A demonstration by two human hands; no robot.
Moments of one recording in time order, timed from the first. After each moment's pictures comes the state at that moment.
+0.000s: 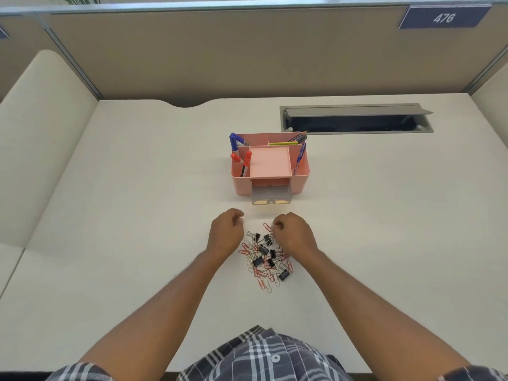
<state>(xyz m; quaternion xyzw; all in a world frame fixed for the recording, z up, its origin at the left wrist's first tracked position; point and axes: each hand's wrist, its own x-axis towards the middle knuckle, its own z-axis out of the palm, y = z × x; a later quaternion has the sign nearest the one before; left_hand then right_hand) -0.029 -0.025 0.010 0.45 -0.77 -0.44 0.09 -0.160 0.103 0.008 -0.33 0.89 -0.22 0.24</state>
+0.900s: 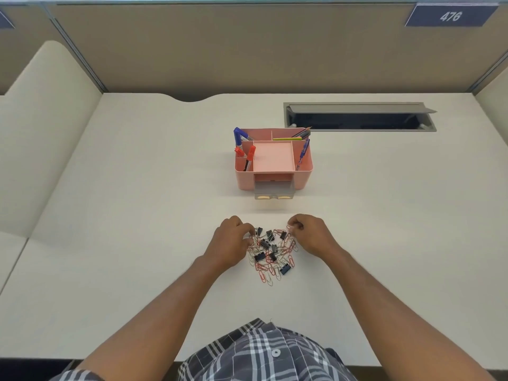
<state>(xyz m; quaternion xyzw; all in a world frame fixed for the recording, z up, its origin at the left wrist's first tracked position) -0.002 -0.013 -0.008 0.27 -0.92 -0.27 0.00 -0.185 0.138 0.001 -0.32 0.86 -0.25 0.31</state>
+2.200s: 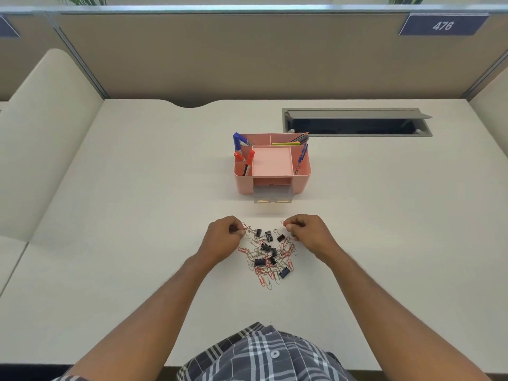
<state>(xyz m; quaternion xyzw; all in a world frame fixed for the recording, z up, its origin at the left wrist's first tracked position) -0.002 -0.025 0.020 0.40 -0.79 -0.45 0.05 -0.179 0.135 0.021 -0.20 0.80 -0.42 0.38</state>
